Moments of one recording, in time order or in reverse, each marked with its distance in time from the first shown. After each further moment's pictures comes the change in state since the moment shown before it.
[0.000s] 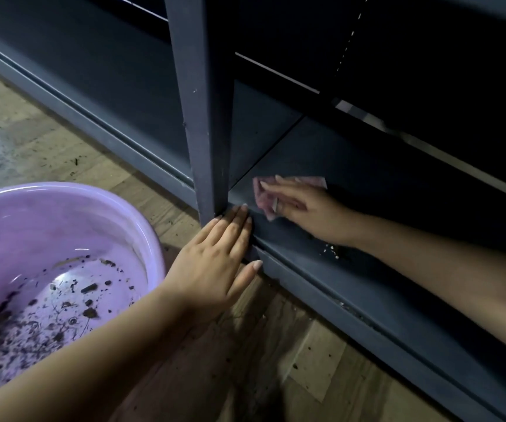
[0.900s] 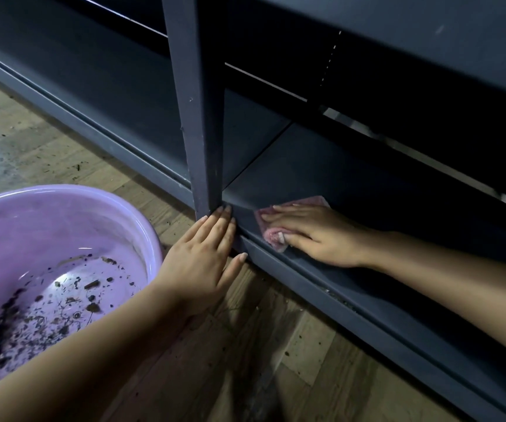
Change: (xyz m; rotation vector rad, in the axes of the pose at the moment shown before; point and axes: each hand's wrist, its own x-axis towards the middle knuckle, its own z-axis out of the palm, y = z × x) left_hand -0.009 0.003 -0.009 0.022 -0.053 -0.099; right_hand -0.048 -0.004 -0.006 -0.491 -0.105 -0.214
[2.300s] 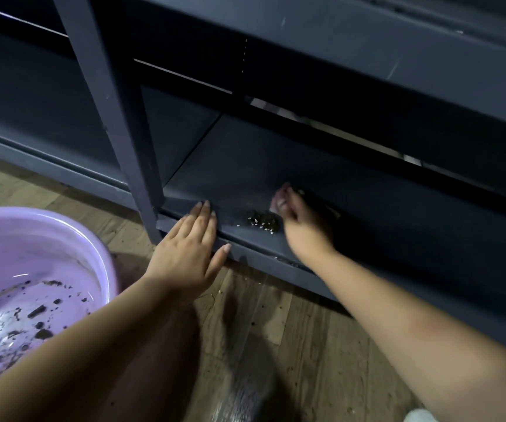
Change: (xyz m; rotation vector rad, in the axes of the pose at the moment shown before) left_hand 0.015 0.033 -0.002 -0.132 -0.119 0.164; right_hand -0.054 -0.010 0.035 0.308 0.621 0.930
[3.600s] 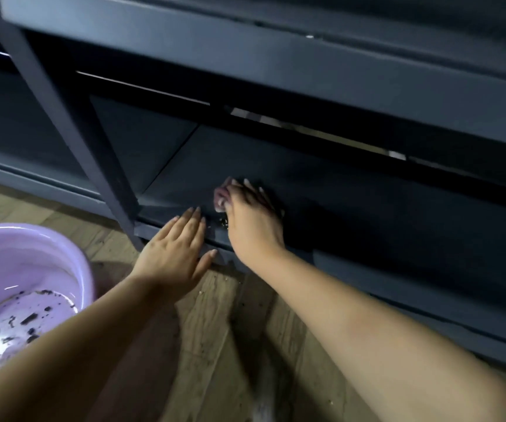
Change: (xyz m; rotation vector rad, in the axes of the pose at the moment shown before) left_hand 0.006 0.029 -0.015 0.229 -0.034 0.062; right_hand -0.028 -0.042 -0.007 -0.353 0.044 -0.248
